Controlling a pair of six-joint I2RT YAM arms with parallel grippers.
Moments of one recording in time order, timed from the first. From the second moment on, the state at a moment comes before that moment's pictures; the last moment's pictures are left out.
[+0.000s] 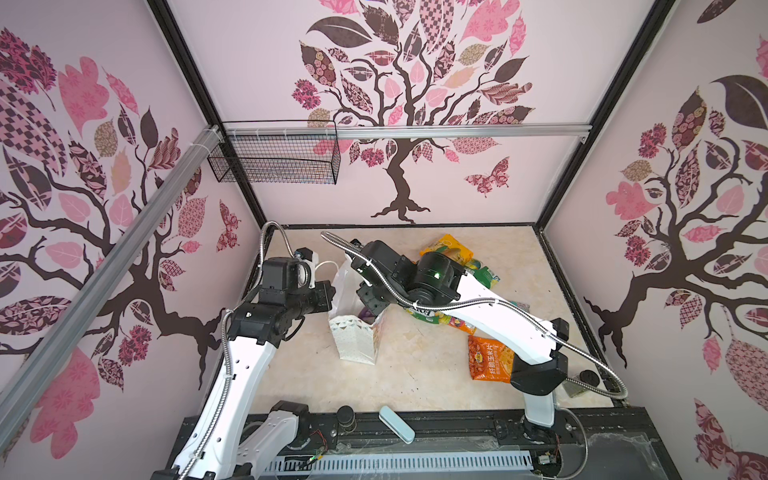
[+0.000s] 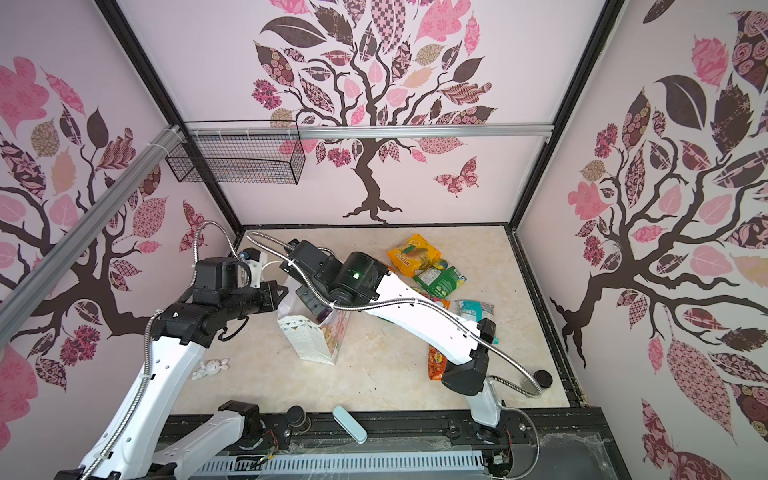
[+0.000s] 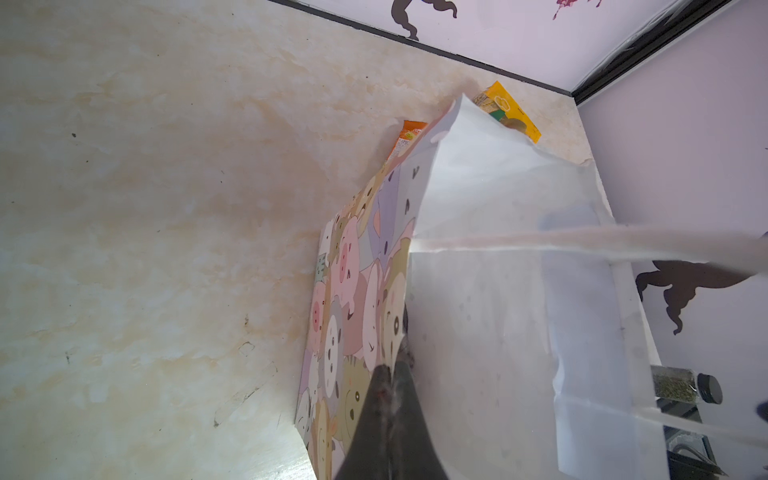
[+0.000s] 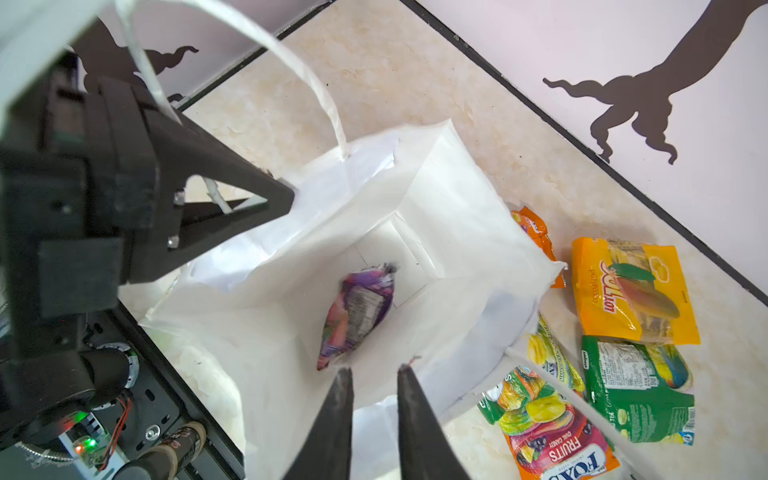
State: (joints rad) left arm -0.17 0.98 1.12 -0.87 0.27 -0.30; right arm 1.15 1.98 2.39 -1.25 0.34 0.23
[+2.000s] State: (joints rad) left arm -0.17 0.94 1.11 -0.85 0.19 -0.31; right arm 1.11 1.25 1.29 -0.61 0.16 0.29
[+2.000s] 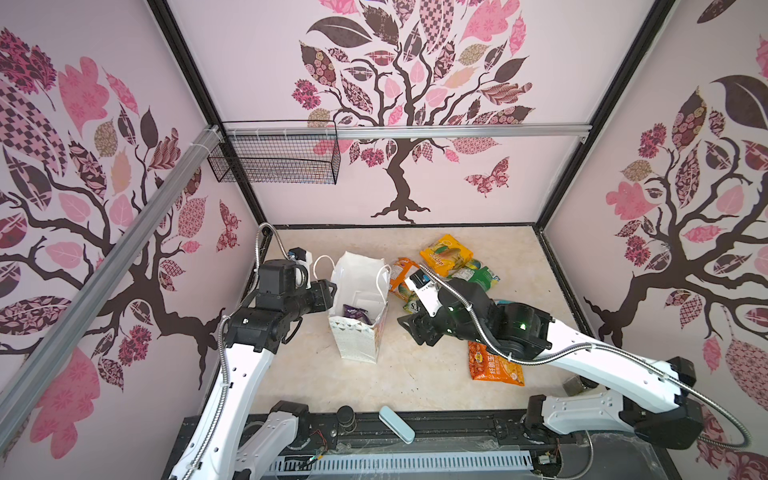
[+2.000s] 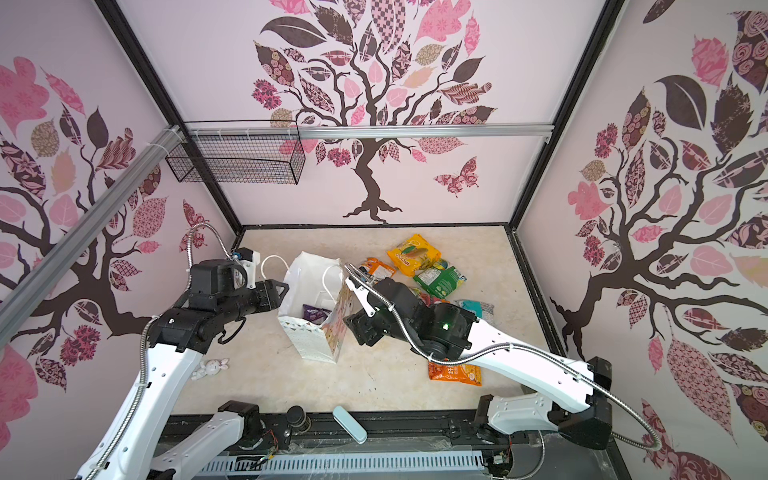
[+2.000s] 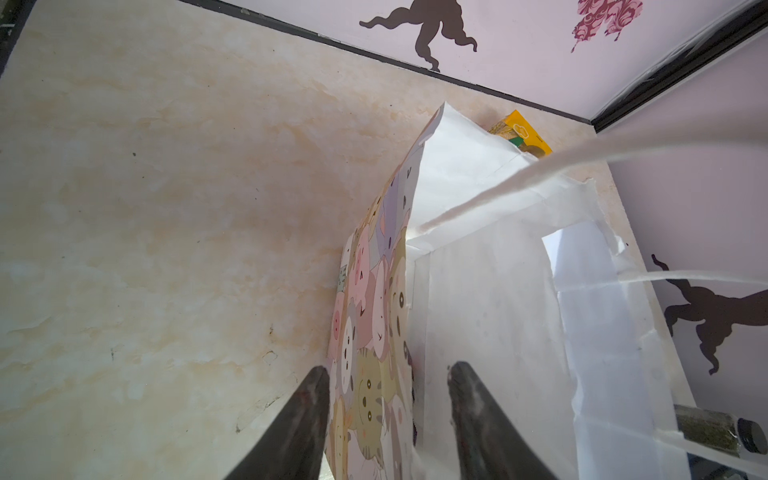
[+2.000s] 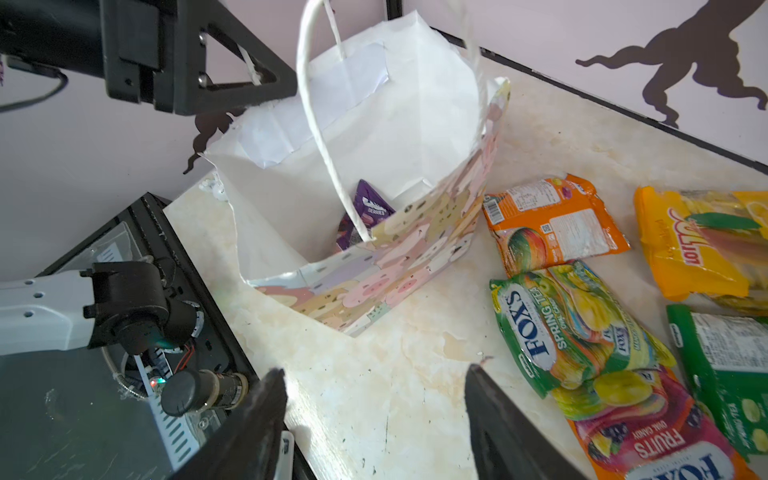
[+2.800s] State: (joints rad) left arm -0.17 0.91 1.10 -0.84 0.19 -0.28; right arm 1.06 1.58 1.57 -0.53 0.28 0.18
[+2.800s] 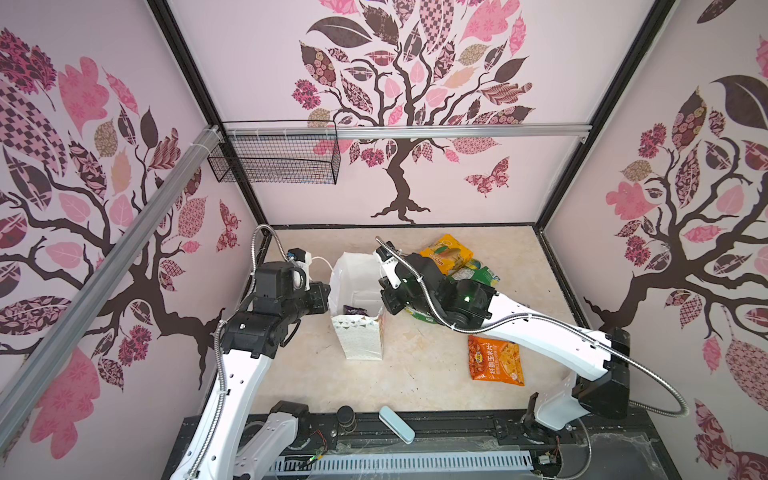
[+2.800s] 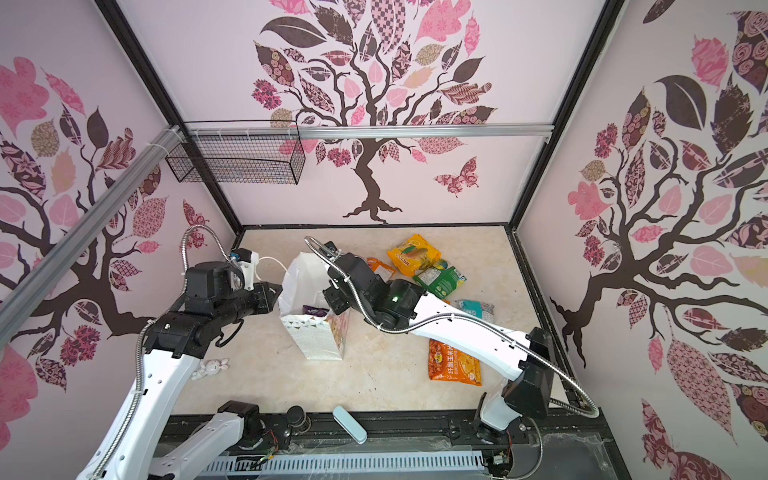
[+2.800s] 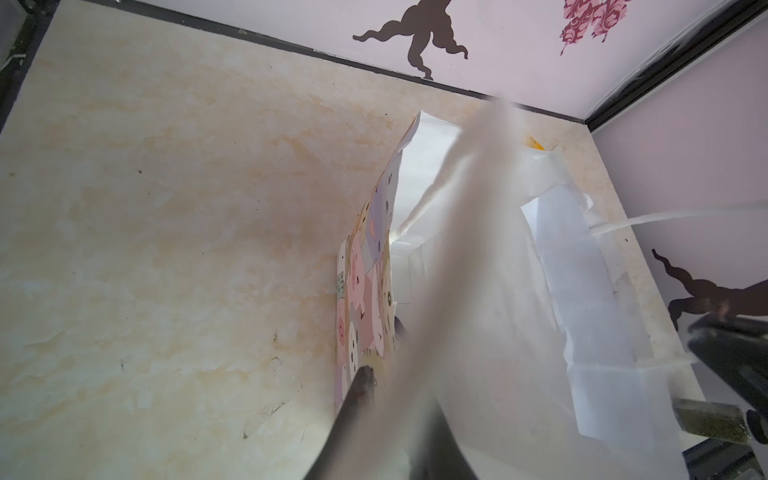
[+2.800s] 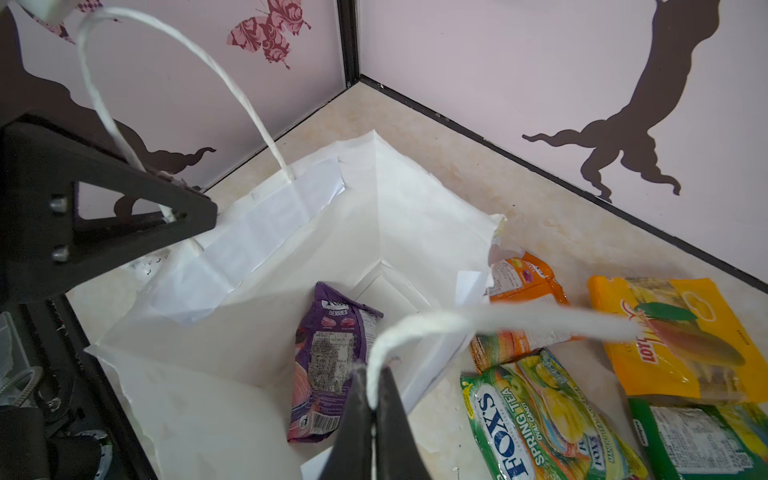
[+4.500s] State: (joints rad) left arm -0.17 0.88 1.10 -0.95 0.27 -0.26; right arm 0.82 1.05 0.99 -0.80 0.20 0.48
